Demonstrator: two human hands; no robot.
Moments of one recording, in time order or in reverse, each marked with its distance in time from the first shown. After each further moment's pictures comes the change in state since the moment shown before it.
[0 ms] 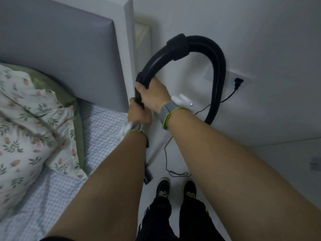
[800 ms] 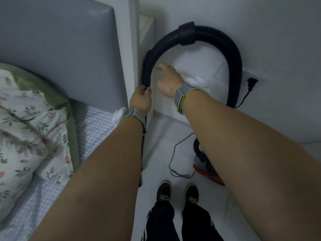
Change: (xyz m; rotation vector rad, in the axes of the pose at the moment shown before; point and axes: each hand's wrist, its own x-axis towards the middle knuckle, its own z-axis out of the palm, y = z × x) left_hand 0.069 0.010 0.010 -0.166 -0.312 0.199; right_hand 0.085 0.028 -0.020 -0.375 -0.064 -0.031
